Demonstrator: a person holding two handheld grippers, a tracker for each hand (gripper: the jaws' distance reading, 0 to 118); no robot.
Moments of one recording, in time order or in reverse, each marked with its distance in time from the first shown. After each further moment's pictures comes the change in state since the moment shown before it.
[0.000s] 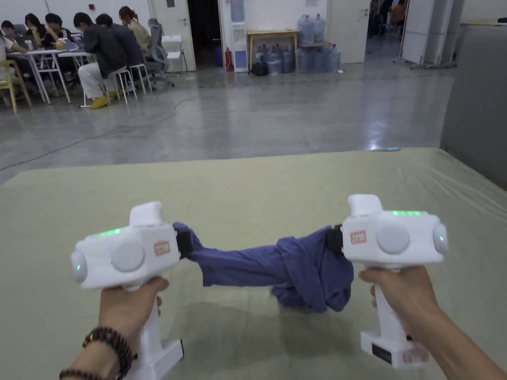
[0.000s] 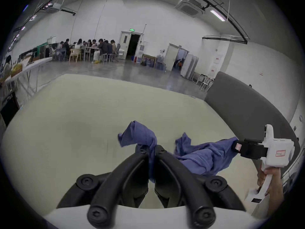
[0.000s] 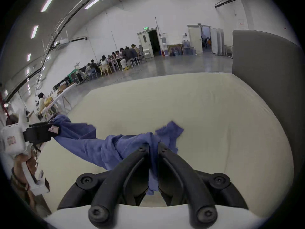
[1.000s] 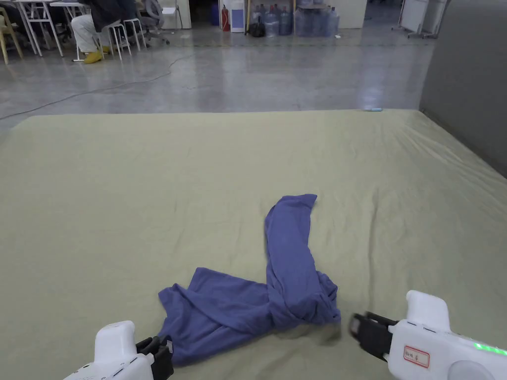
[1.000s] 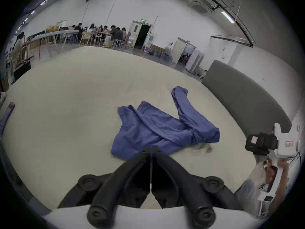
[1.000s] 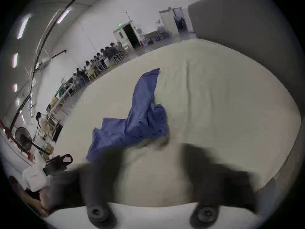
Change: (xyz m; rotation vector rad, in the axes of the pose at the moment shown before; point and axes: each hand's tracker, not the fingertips) left arm -0.013 -0.272 0.243 -0.080 0.038 0.083; right arm -0.040 -0.259 0.253 -0.069 -0.084 -0.283
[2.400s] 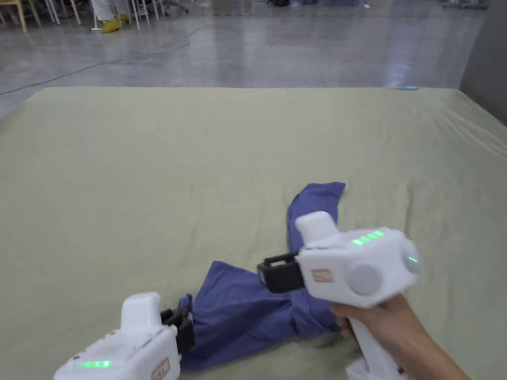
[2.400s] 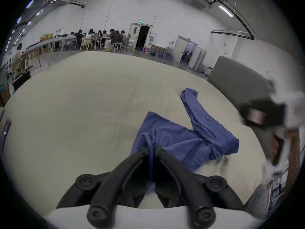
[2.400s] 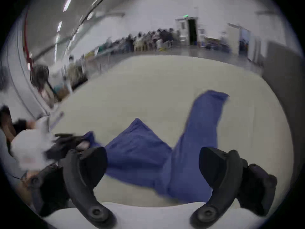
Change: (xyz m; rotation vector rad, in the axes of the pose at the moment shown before) left arm -0.001 0.026 -0.055 -0.008 0.028 -0.029; right arm -0.156 0.101 -0.174 -0.174 0.252 0.661
